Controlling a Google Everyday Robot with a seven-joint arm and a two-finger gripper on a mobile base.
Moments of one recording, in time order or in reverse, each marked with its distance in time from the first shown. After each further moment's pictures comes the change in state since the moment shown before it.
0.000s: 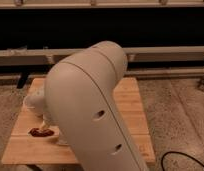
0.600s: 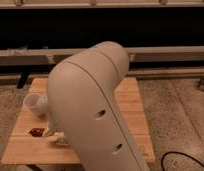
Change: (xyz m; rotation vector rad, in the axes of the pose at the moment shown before) arm 0.020 -0.013 0.032 -0.033 0.075 0.034
